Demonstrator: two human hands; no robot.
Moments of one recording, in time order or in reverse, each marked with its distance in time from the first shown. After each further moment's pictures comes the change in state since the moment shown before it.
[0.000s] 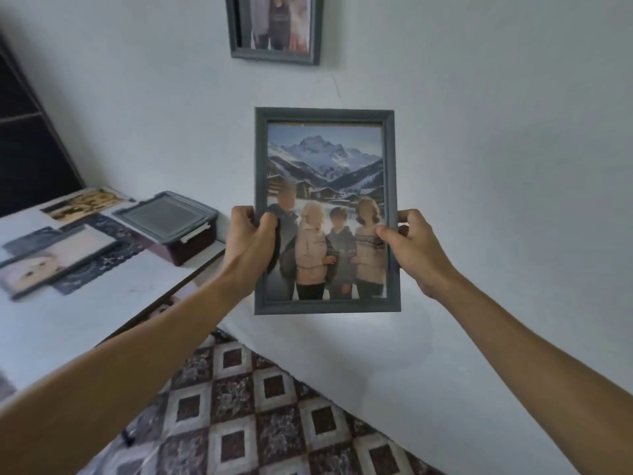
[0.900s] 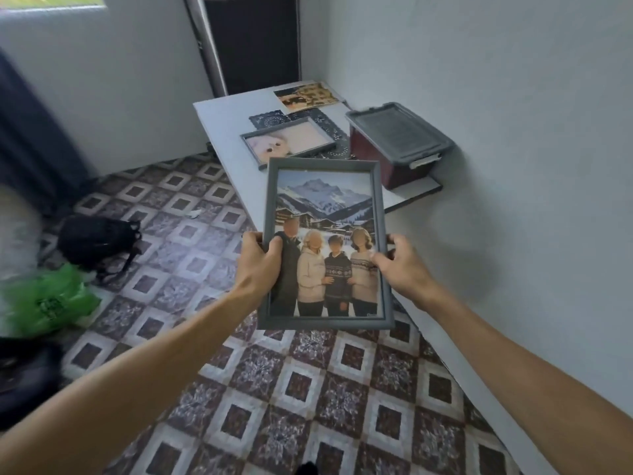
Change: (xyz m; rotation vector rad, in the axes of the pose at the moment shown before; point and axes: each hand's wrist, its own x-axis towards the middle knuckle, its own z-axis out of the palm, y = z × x) left_hand -0.052 -0.229 -0.382 0.225 0.491 -0.438; right_hand -0.096 -0.019 0.434 -0.171 -0.698 -0.024
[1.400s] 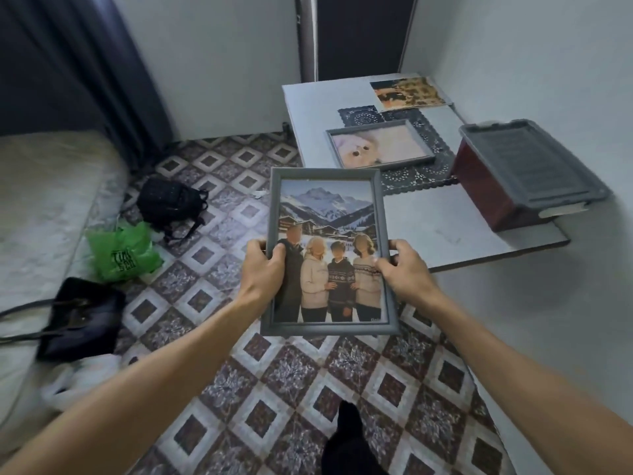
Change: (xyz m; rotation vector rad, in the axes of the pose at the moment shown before) left_hand 0.112 -0.057 -0.084 -0.022 0.209 -0.166; right_hand 0.132 -0.066 0.131 -0.098 -0.253 -0.112
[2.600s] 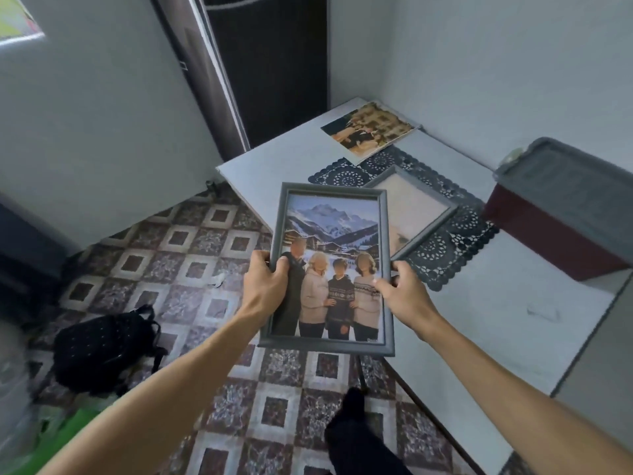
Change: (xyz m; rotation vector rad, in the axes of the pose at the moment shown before) left_hand 0.441 0.090 0.024 0.258 -0.367 0.202; right_hand 0.315 -0.110 0.097 0.222 0.379 0.325
